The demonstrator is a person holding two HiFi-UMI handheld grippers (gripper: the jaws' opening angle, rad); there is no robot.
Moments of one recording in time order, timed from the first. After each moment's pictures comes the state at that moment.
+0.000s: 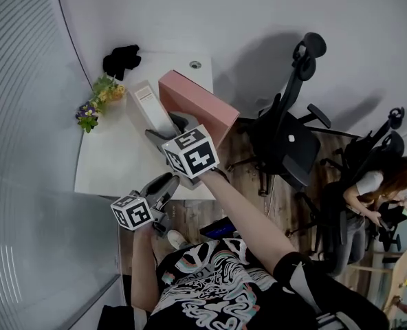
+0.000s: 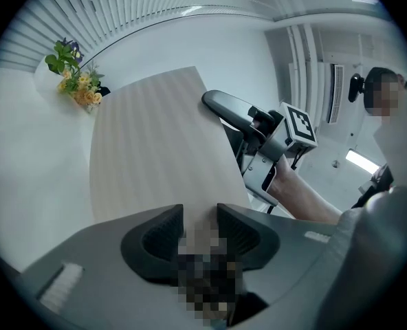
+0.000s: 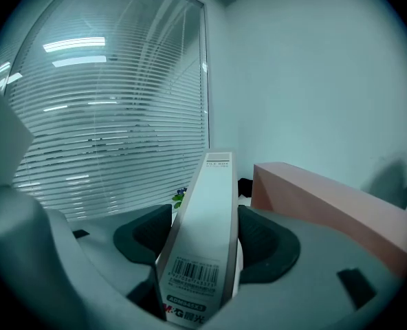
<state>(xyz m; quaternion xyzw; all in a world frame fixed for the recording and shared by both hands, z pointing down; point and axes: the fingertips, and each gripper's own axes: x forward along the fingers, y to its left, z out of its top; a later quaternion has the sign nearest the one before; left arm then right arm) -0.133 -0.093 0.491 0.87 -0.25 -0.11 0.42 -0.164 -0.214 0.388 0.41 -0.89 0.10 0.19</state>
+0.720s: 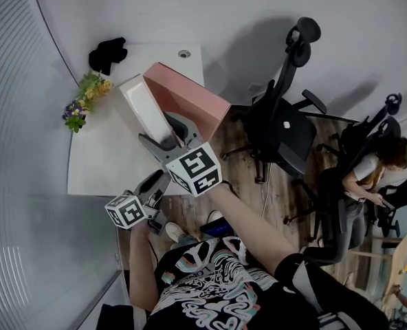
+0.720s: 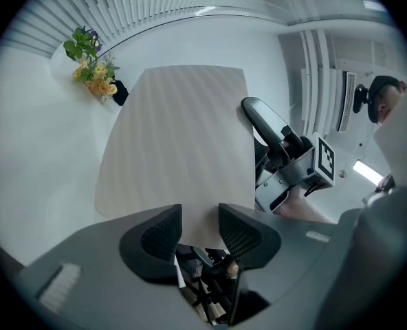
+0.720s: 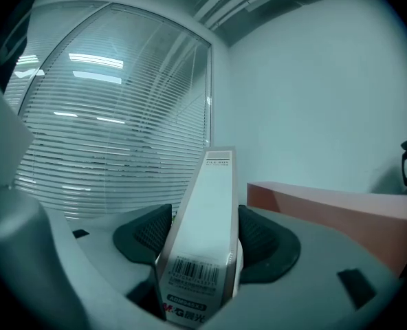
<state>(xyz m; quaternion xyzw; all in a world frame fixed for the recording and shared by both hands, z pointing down) -0.132 -0.101 0.512 0.84 -0.27 -0.12 0.45 -0.145 -0.189 0.369 0.42 -0.90 0.01 0.07</state>
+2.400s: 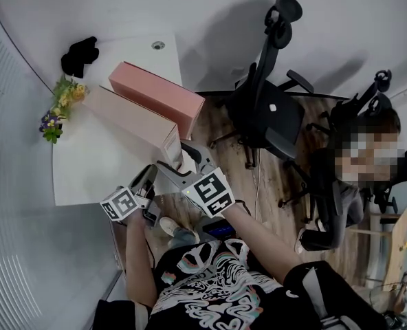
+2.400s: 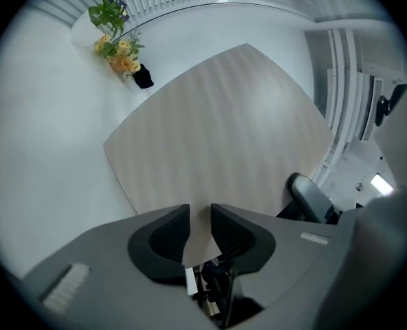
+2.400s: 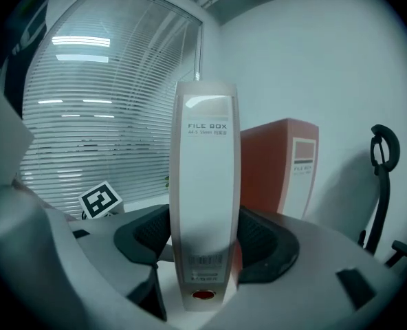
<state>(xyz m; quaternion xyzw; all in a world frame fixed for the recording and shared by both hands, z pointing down) -0.103 -0.131 0.573 0.80 -0.29 -0.09 0.51 -0.055 -0.129 0.453 0.46 -0.87 0.07 0.17</state>
